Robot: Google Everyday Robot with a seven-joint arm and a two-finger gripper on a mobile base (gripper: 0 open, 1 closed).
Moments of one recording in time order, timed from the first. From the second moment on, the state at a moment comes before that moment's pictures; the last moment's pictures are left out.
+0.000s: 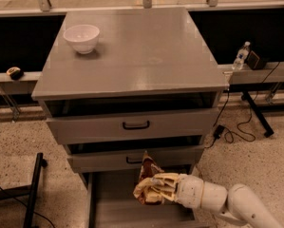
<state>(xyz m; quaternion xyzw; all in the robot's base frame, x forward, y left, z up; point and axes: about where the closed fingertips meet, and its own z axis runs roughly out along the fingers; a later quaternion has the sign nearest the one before) 0.442 -0.063 0.566 -0.61 0.42 0.14 0.66</state>
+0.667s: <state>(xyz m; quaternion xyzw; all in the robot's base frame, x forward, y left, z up) 0.398 -0.044 0.730 -0.69 0.23 0.08 0.69</state>
